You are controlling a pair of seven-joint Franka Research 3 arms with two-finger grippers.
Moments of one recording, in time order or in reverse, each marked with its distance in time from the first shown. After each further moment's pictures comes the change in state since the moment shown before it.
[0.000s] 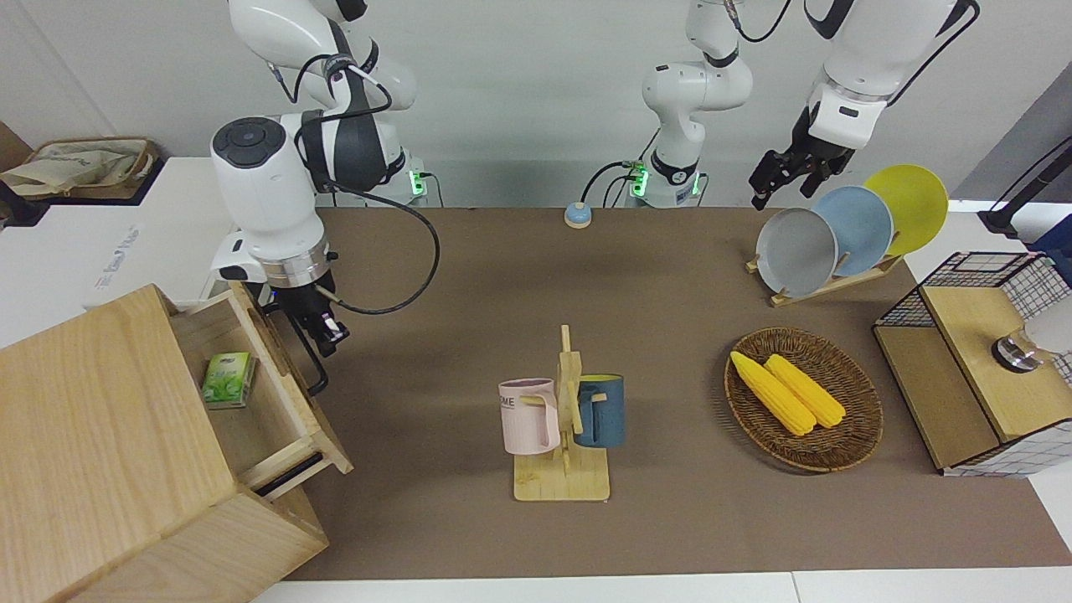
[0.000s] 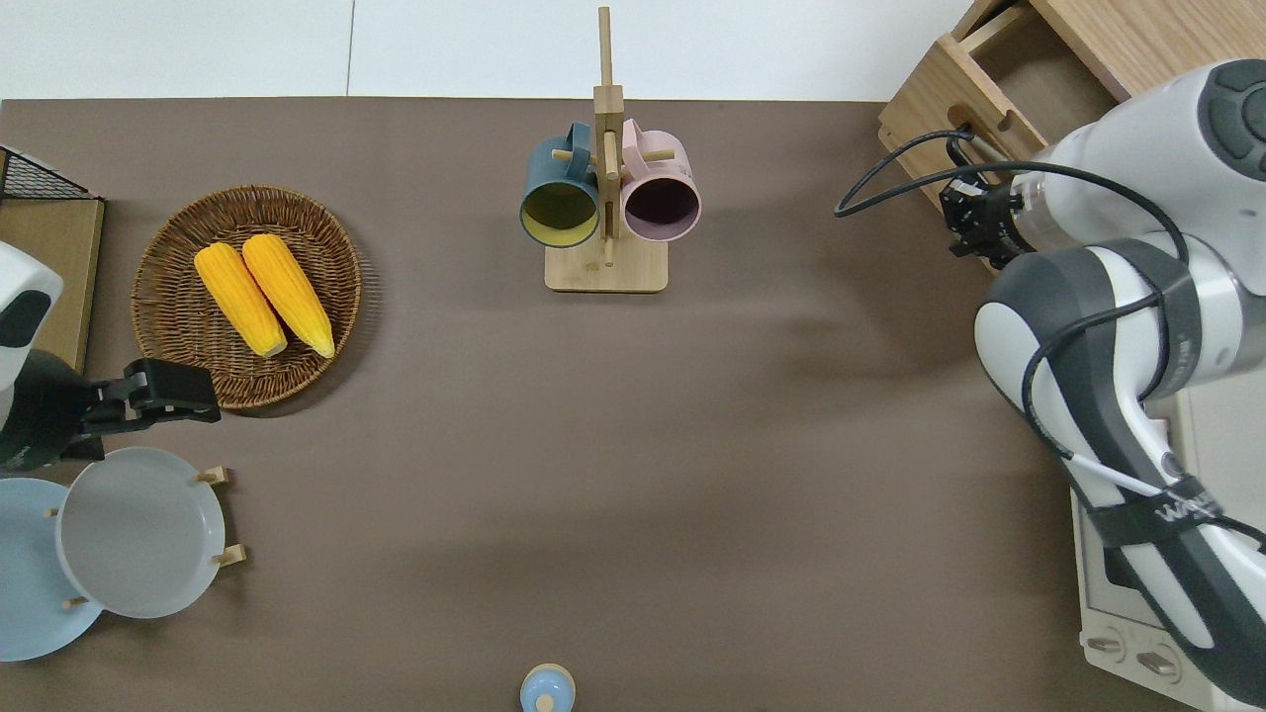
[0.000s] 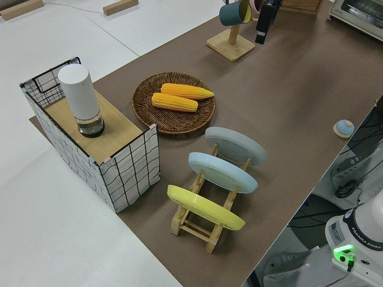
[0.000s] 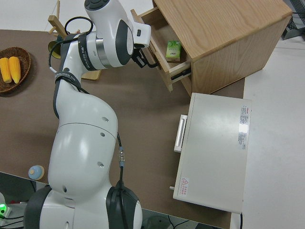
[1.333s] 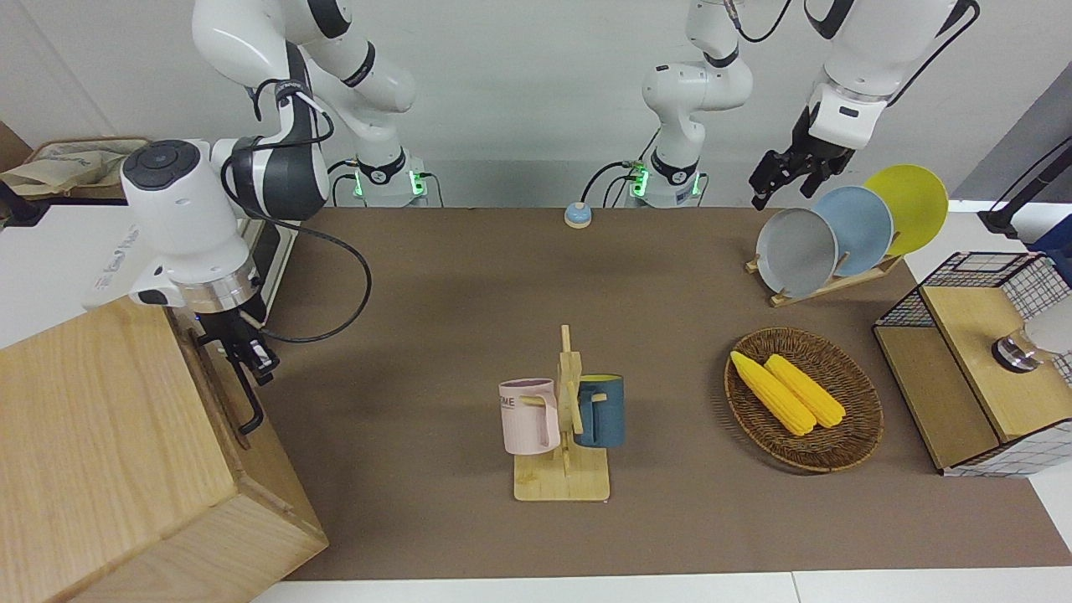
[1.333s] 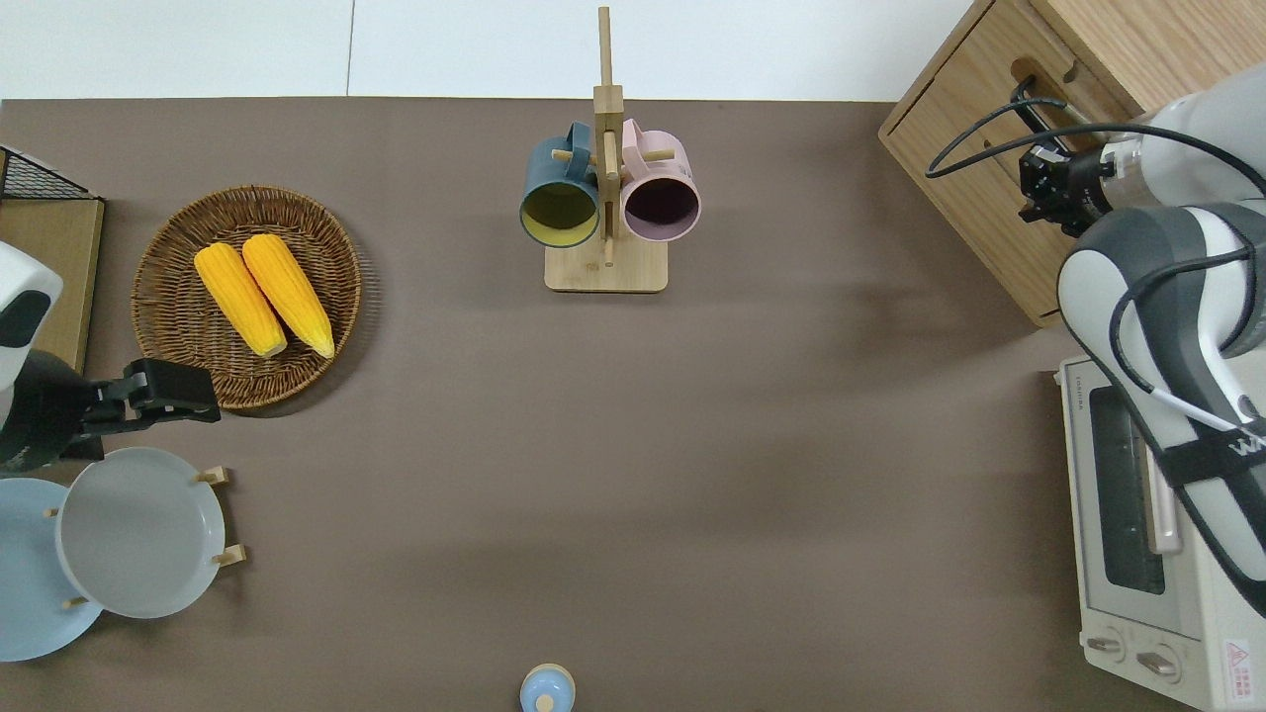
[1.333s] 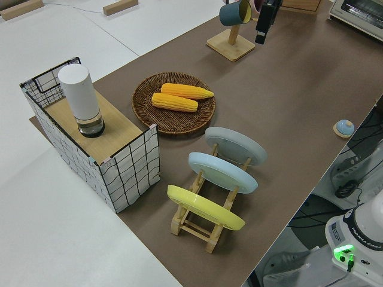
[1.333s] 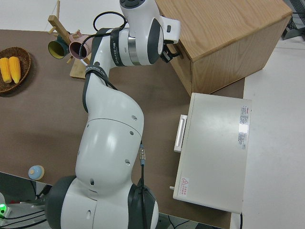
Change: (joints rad) left arm 0.000 0.000 0.000 0.000 0.000 0.000 0.000; right arm -0.108 0.080 0.006 0.073 -0.025 0.061 -0.091
